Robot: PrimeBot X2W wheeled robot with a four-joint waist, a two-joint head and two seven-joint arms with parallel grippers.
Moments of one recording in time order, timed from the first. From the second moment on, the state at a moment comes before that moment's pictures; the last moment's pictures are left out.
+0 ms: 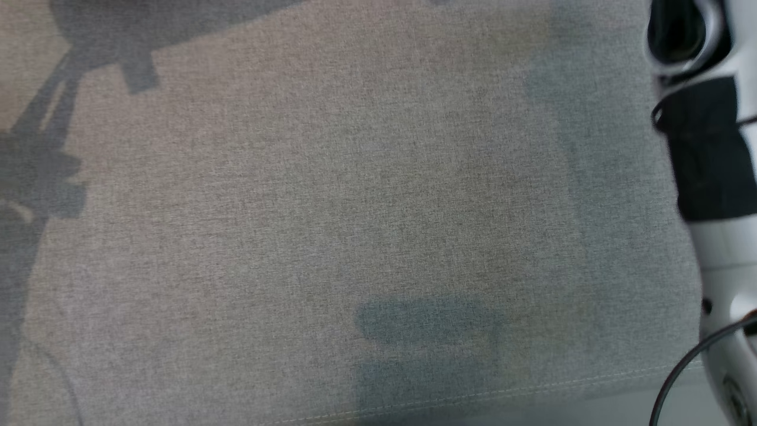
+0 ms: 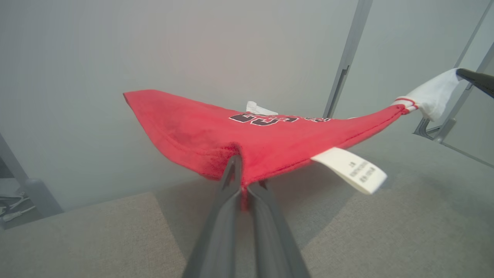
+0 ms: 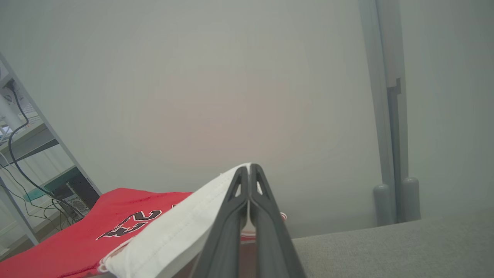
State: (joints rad) left arm -0.97 0.95 -0.71 0.23 -1.11 -0.13 -0.26; right arm -1.26 -0.07 0.21 0.69 0.60 0.13 -0.17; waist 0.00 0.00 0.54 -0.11
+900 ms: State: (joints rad) left arm -0.45 0.75 -0.58 0.41 -0.90 -0.13 -0.26; right arm -0.37 -0.06 0.17 0.02 0.68 0.13 0.57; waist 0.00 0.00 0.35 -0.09
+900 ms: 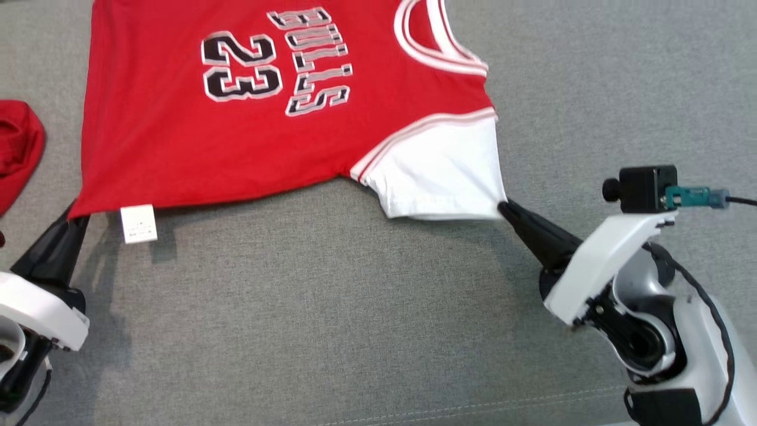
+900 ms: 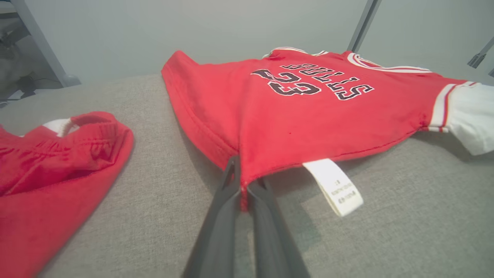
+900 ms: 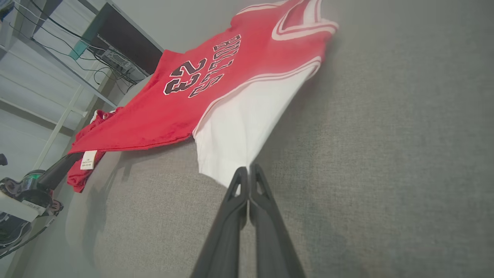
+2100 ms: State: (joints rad) left arm -0.10 0.51 -0.33 0.54 -0.68 -0.13 -0.26; right arm 0.00 -0.04 0.13 -0.09 0.79 0.13 0.76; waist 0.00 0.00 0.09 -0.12
